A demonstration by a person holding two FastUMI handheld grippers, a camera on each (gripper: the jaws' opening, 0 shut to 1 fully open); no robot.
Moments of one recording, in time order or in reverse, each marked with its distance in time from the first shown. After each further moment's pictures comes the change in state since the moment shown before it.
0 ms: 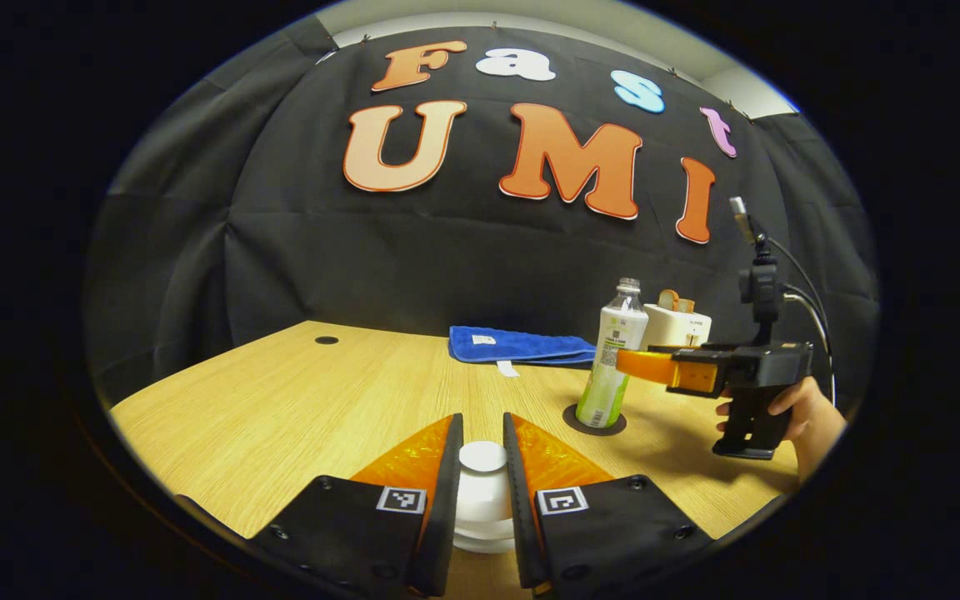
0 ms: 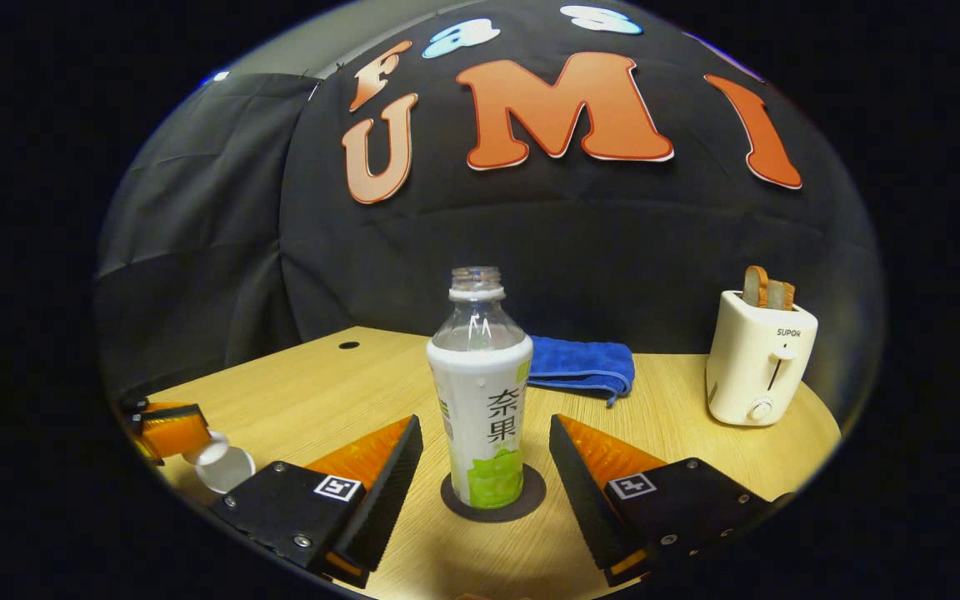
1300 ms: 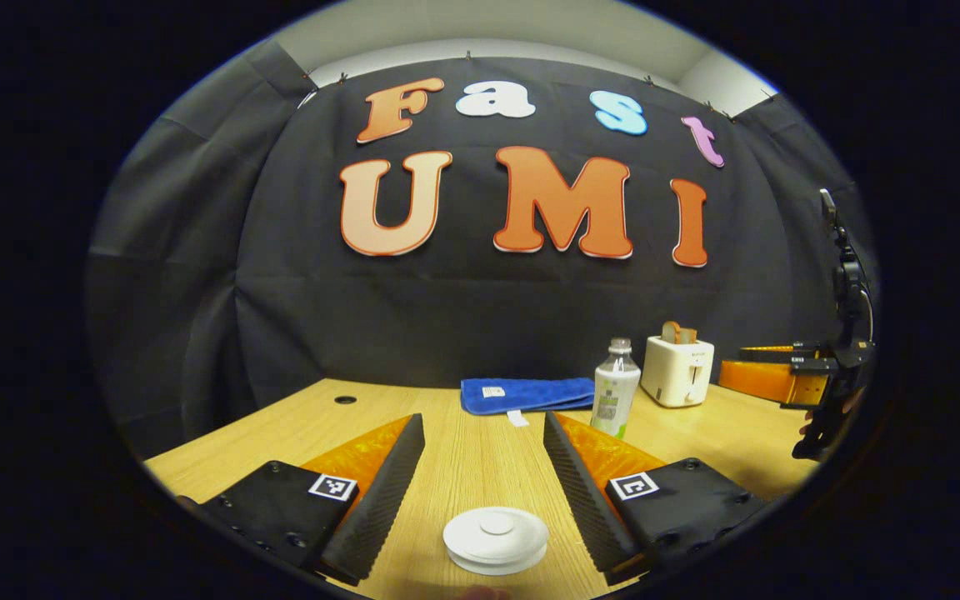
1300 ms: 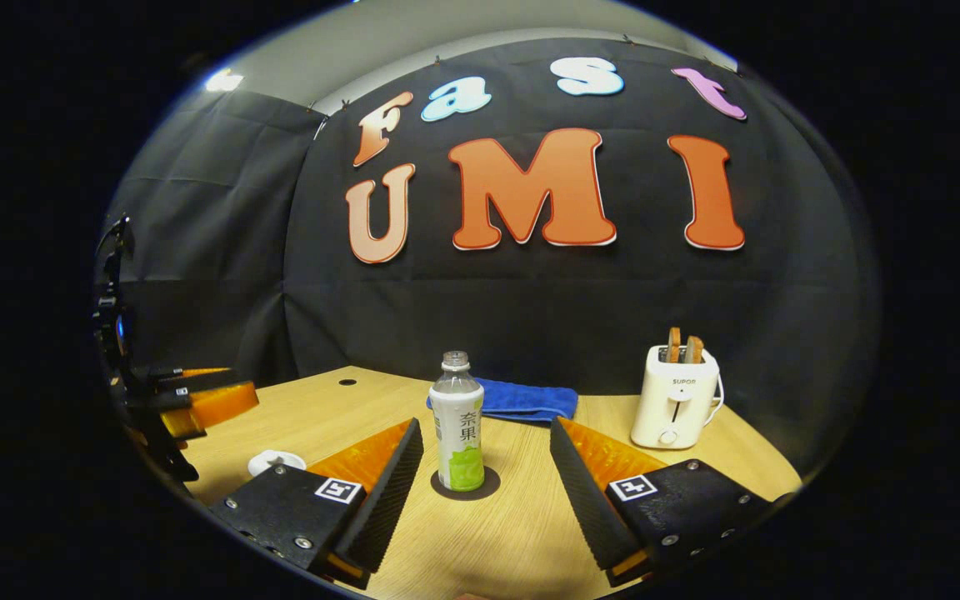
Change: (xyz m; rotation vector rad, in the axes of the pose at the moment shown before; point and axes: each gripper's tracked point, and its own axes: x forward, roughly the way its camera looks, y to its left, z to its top) left arm -0.028 -0.004 0.100 0.092 -0.177 0.044; right arm -0.130 -0.020 0.063 -0.044 -0.178 -0.080
